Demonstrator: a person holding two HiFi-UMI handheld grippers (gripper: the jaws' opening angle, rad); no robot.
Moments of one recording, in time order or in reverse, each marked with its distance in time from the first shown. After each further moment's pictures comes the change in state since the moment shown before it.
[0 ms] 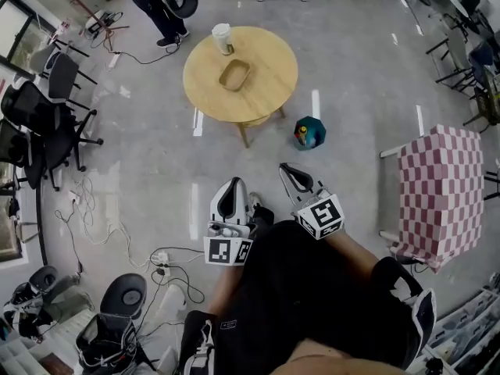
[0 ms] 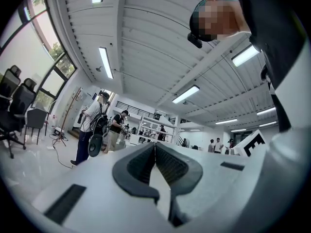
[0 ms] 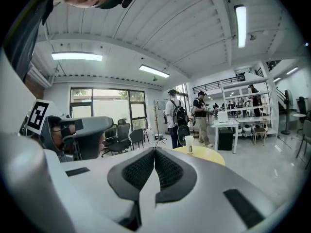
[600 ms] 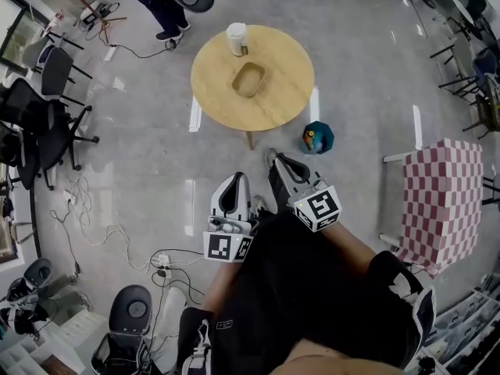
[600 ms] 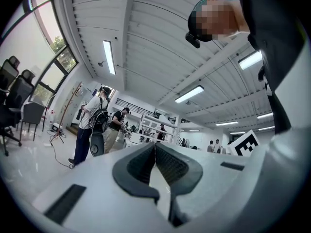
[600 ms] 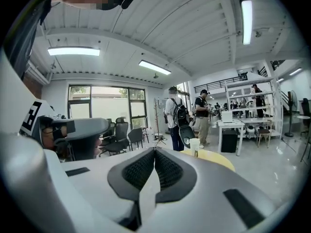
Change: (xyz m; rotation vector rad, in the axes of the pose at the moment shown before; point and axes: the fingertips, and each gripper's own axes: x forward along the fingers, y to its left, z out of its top) left arm 0.066 0.095 0.008 -0.034 0.013 -0.021; right arm 0.133 -0.017 0.021 -0.011 0.009 0.008
